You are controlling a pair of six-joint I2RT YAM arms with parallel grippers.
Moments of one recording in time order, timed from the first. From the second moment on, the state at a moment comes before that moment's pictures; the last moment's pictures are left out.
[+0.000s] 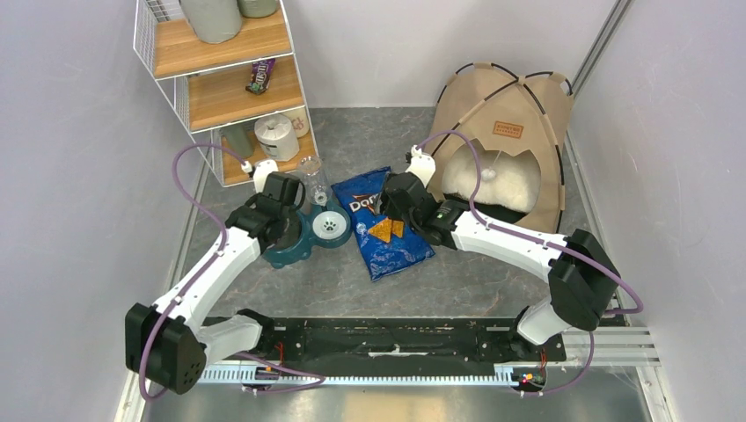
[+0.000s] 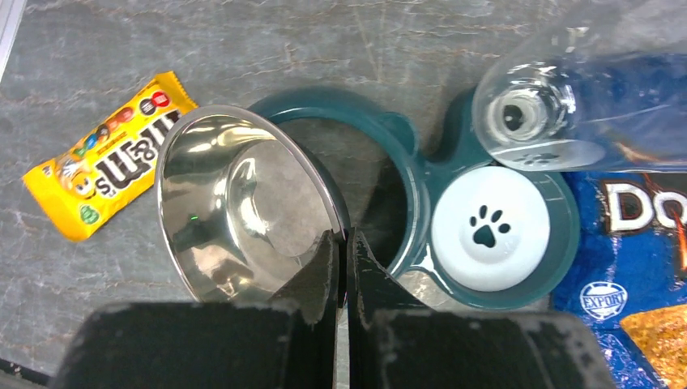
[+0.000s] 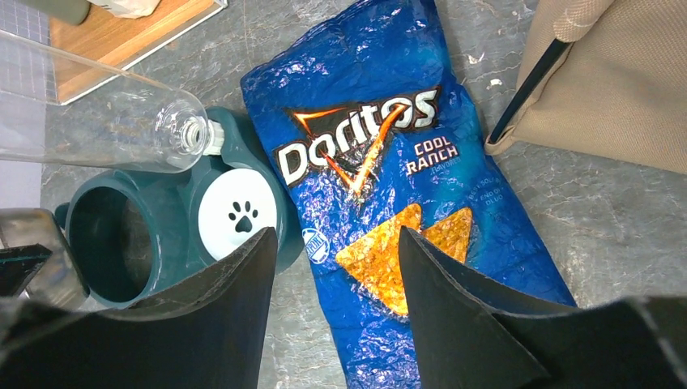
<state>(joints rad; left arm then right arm) -0.36 1.10 0.85 -0.62 -0.52 -0.57 0.88 1.54 1.10 -0.18 0.47 0.82</state>
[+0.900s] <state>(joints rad) -0.43 1.30 0.87 -0.53 -0.59 -0.57 0.87 1.54 1.10 -0.18 0.47 0.82</state>
